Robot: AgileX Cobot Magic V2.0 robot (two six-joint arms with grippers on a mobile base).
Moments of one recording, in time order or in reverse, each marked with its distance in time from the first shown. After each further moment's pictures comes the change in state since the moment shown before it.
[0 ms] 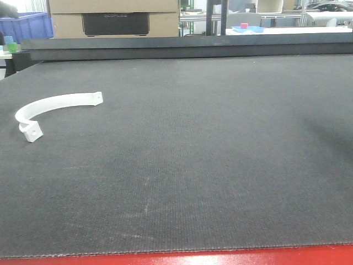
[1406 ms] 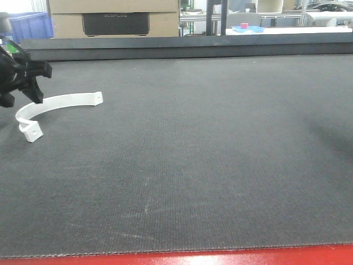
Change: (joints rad) left arm -0.064 0.173 -0.011 -0.011 0.106 0.000; right arm 0.000 -0.070 0.000 0.002 0.000 0.000
